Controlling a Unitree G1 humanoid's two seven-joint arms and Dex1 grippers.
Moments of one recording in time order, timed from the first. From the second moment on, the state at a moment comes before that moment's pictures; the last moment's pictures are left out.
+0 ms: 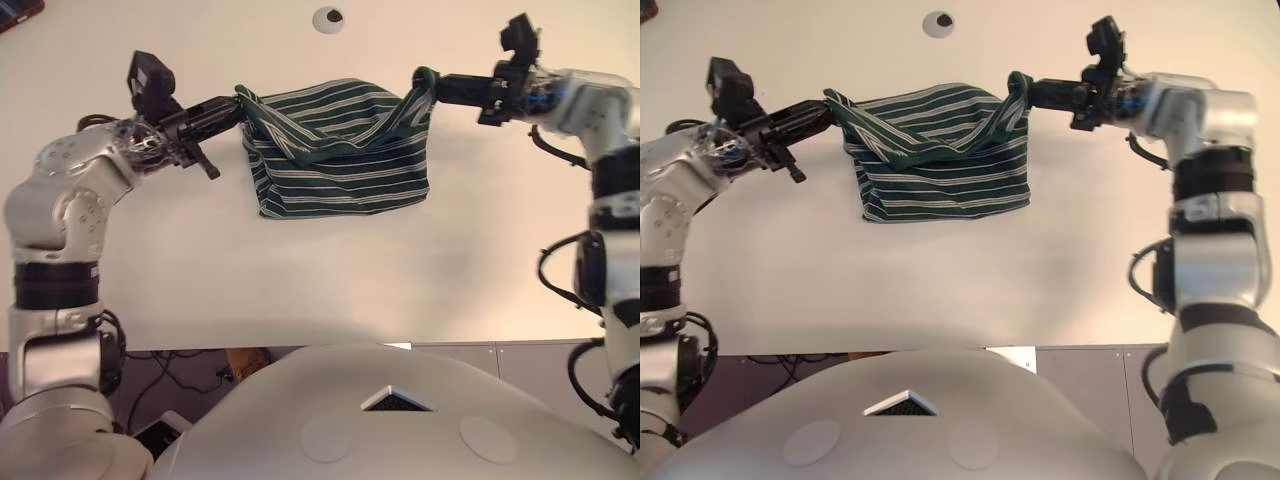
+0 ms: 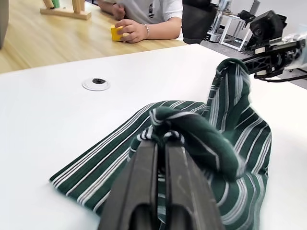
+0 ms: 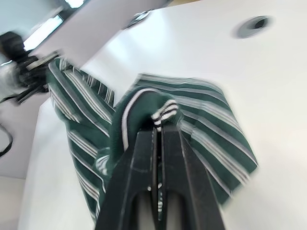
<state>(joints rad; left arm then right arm) -0.29 0.65 -0.02 0.07 -0.62 0.53 -0.78 -0.84 -0.48 0.13 0.90 0.48 0.59 1.06</state>
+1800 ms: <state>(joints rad) -0.09 0.81 -0.30 -0.04 -0.01 0.30 -0.88 -0.49 -0.55 0.46 0.39 -0.13 -0.04 1.29</state>
